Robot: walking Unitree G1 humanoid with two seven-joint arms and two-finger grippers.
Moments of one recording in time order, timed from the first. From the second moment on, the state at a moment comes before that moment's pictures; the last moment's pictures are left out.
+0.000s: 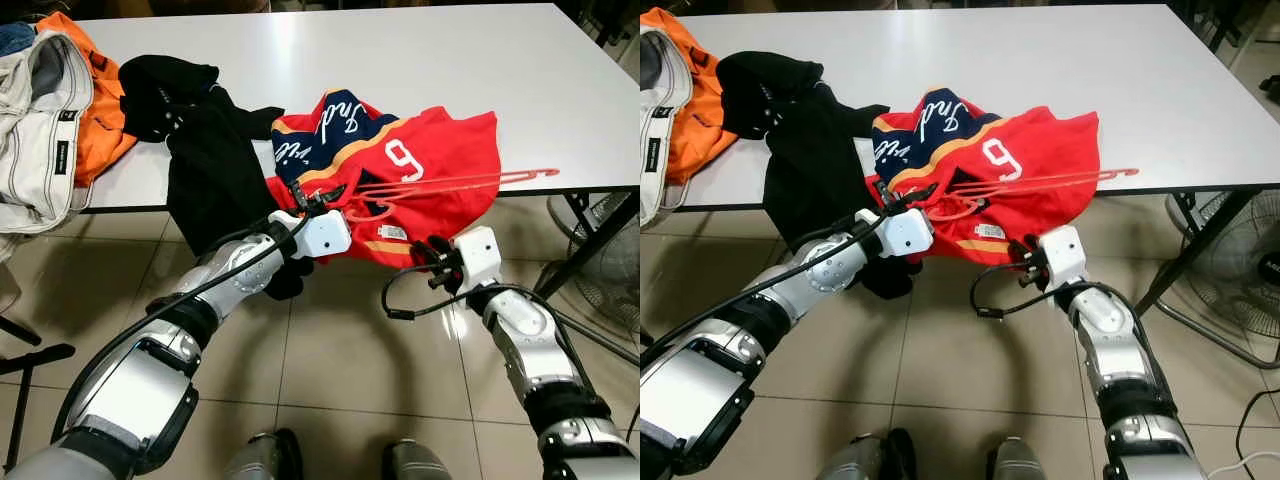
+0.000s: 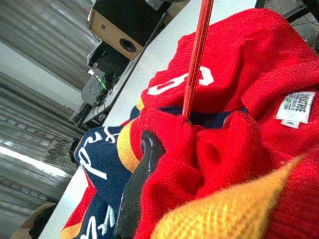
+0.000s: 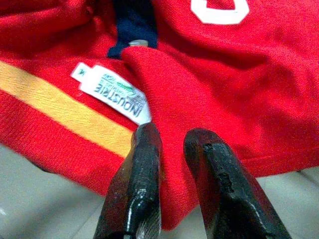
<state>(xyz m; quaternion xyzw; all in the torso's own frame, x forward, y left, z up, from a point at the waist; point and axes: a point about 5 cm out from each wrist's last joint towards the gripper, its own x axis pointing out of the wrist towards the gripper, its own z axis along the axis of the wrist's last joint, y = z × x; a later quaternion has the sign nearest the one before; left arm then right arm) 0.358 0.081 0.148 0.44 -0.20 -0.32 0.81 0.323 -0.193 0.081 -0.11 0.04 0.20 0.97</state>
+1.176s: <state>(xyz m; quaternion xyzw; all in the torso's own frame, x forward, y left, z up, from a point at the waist) 0.395 0.060 0.245 0.01 -0.17 -0.29 0.94 0.317 -0.208 0.089 -0.19 -0.04 0.07 0.98</state>
